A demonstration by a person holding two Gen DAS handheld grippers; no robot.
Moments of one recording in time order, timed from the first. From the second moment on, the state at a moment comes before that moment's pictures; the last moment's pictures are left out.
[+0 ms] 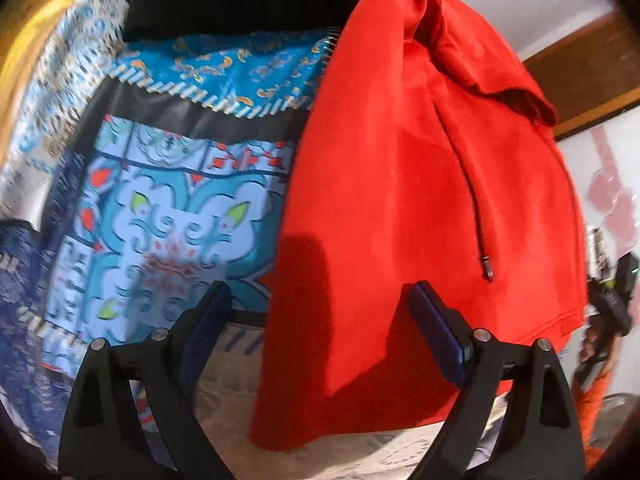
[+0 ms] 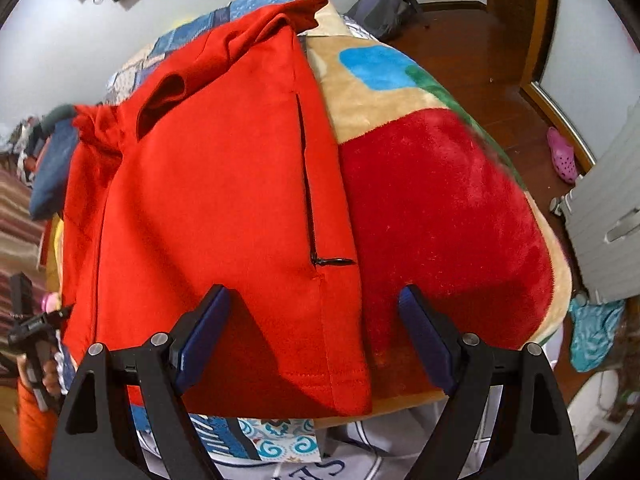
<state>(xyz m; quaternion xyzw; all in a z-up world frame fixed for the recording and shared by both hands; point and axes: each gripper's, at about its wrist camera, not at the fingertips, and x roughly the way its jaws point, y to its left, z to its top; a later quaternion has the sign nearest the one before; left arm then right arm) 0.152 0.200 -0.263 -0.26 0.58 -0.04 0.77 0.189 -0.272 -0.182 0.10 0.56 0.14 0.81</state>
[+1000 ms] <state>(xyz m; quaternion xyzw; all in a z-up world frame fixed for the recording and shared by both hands) 0.218 0.185 -0.095 -0.26 0.38 -0.12 0.88 0.252 -0.250 -0.097 0.20 0.44 0.27 0.83</state>
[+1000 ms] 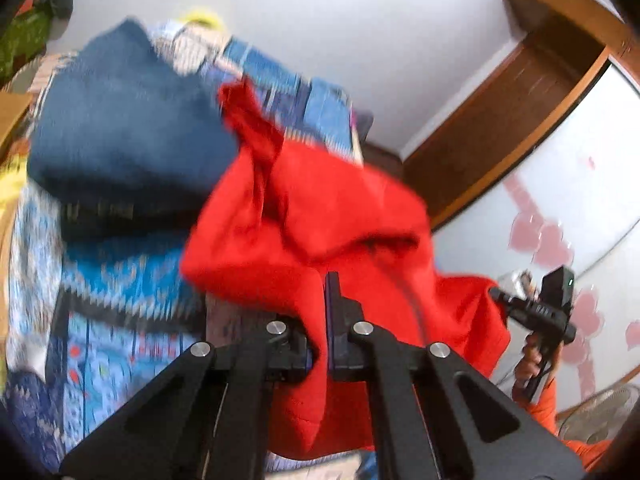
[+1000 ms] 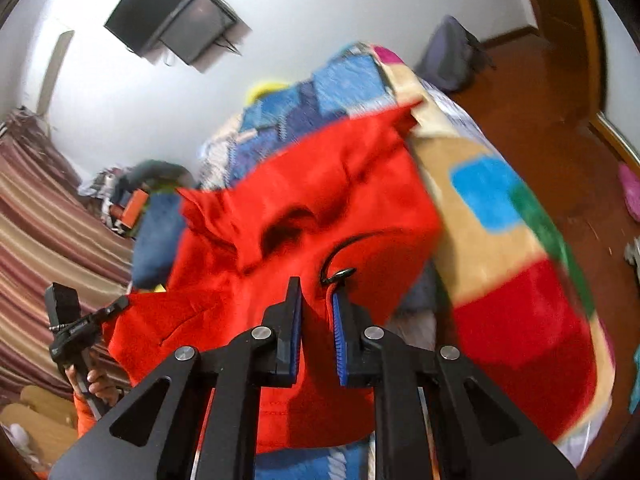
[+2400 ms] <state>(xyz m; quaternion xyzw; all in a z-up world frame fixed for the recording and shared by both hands) 0.395 0.176 -0.065 -0.10 0.32 0.03 0.94 0.375 -0.182 -0.058 0.06 0.36 0.17 0.92</state>
